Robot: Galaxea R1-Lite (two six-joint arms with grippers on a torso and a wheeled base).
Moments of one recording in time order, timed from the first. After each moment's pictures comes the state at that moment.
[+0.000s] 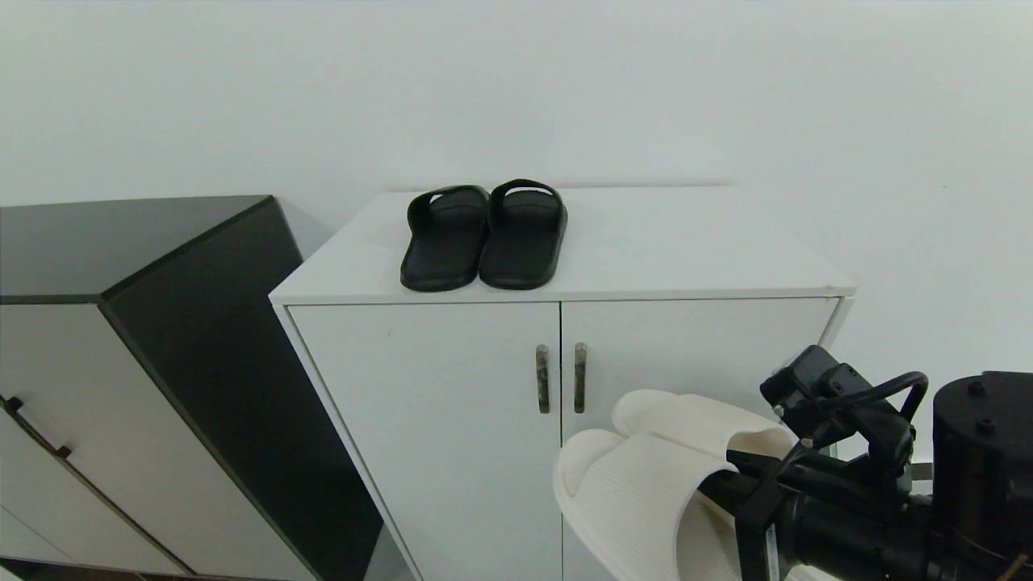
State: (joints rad) left arm 0.00 0.00 0.00 0.00 0.01 0.00; right arm 0.93 1.43 -0.53 -0.59 -0.22 0.09
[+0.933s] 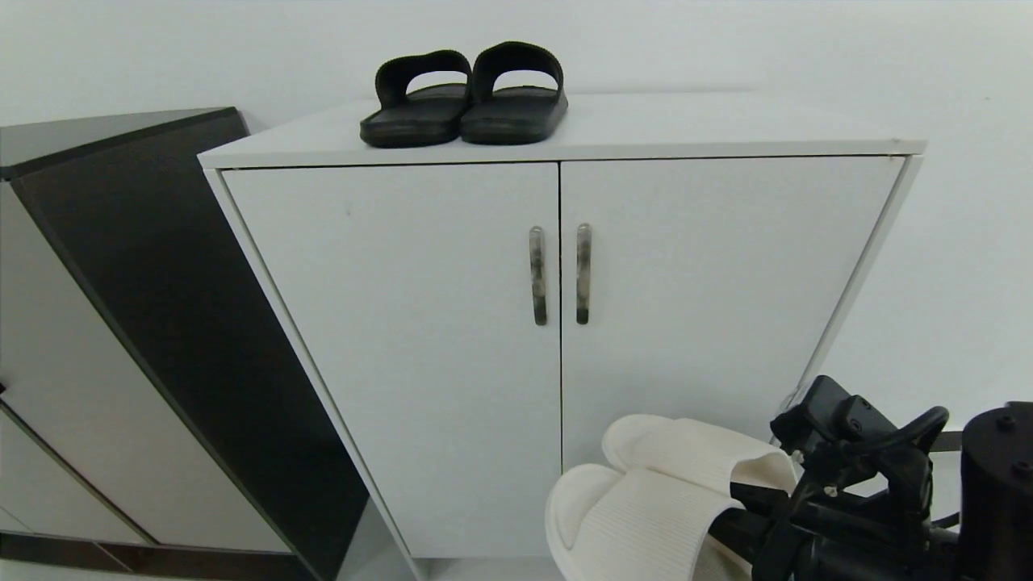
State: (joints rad) left arm 0.00 0.00 0.00 0.00 0.02 -0.01; right arm 0.98 1.40 -0.48 -0.59 -0.18 0.09
